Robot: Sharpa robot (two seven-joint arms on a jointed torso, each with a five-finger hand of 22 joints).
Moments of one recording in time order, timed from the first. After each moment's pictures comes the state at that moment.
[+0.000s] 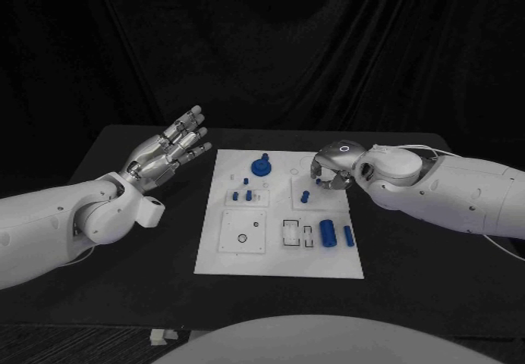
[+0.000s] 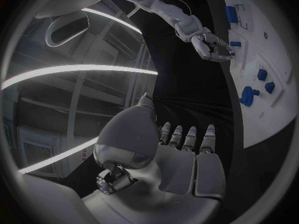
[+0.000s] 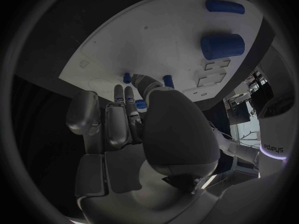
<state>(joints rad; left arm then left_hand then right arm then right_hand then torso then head) 1.20 -0.97 -0.21 1.45 -0.22 0.10 0.68 1.23 0.15 -0.21 0.28 0.28 0.07 -0.17 0.03 0.02 0.00 -0.06 0.06 0.02 0.00 0.08 0.01 0.01 0.16 0.00 0.23 0.02 0.07 1.23 -0.72 -0.21 1.31 -1.81 -0.21 -0.07 1.43 -0.21 0.35 0.15 0.37 0.96 0.11 0.16 0.20 0.92 0.07 0.32 0.28 1.46 -0.04 1.34 1.19 0.09 1.42 0.06 1.10 1.29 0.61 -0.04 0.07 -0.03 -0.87</state>
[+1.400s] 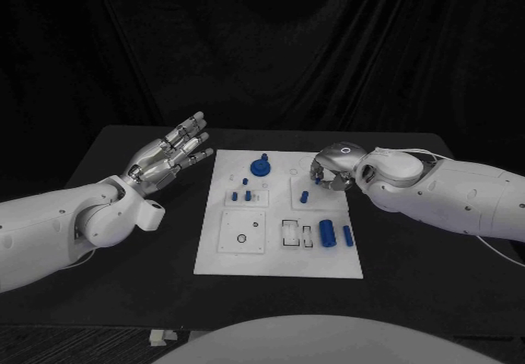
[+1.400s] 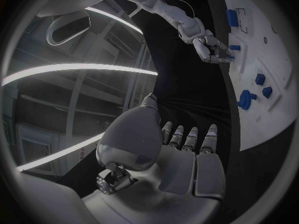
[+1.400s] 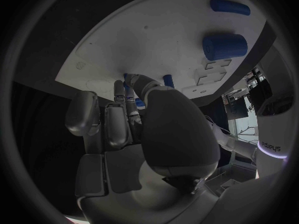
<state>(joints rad) 1.19 -0.96 -0.21 1.44 -0.22 0.12 0.68 1.32 0.18 -0.22 0.27 0.35 0.10 -0.14 0.03 0.02 0.00 -0.02 0.06 0.02 0.00 0.11 0.01 0.01 0.16 0.01 0.28 0.02 0.08 1.21 -0.72 -0.21 1.27 -1.76 -0.29 -0.01 1.46 -0.18 0.43 0.08 0.39 1.06 0.11 0.18 0.26 1.09 0.05 0.35 0.24 1.47 -0.03 1.34 1.18 0.09 1.43 0.07 1.10 1.29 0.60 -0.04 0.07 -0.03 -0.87</state>
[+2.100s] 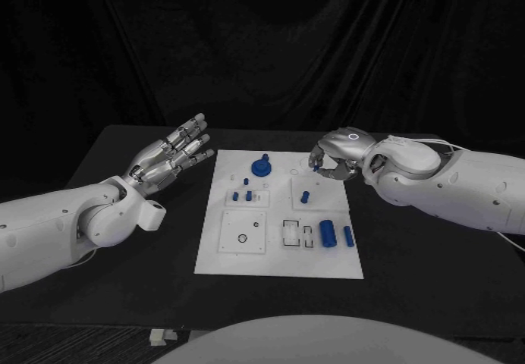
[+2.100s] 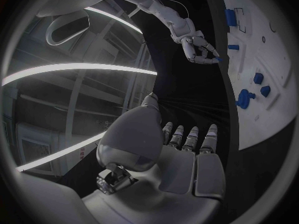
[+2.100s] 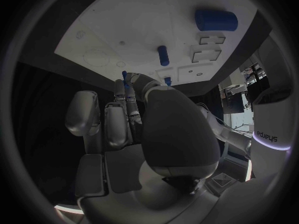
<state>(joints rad) 1.18 -0.96 -0.21 1.43 -0.22 0.12 0.68 1.34 0.19 -0.22 0.26 0.38 0.09 -0.13 0.03 0.02 0.00 -0.02 0.06 0.02 0.01 0.12 0.01 0.01 0.16 0.01 0.28 0.02 0.08 1.28 -0.79 -0.21 1.41 -1.73 -0.35 -0.01 1.46 -0.18 0.42 0.07 0.36 1.07 0.10 0.18 0.28 1.10 0.05 0.35 0.24 1.47 -0.03 1.34 1.18 0.09 1.43 0.07 1.10 1.29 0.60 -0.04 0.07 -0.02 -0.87</state>
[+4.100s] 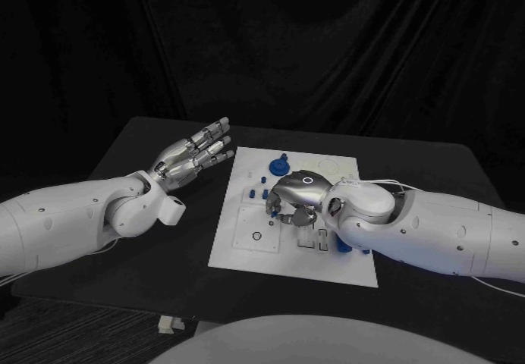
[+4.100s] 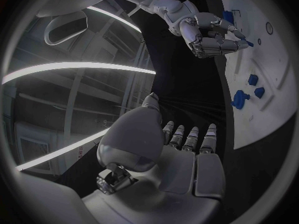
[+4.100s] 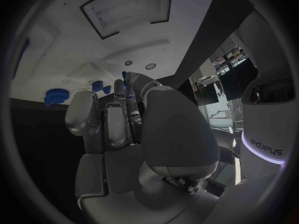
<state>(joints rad) 1.16 -0.96 -0.21 1.42 -0.21 0.12 0.68 1.35 0.20 -0.24 0.25 0.39 0.12 -0.09 0.03 0.02 0.01 -0.01 0.06 0.02 0.00 0.12 0.01 0.01 0.16 0.02 0.25 0.02 0.08 1.17 -0.59 -0.21 1.51 -1.72 -0.29 -0.02 1.46 -0.18 0.41 0.06 0.34 1.08 0.10 0.19 0.28 1.11 0.05 0.34 0.22 1.47 -0.03 1.34 1.18 0.09 1.43 0.07 1.10 1.29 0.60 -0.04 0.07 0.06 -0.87</state>
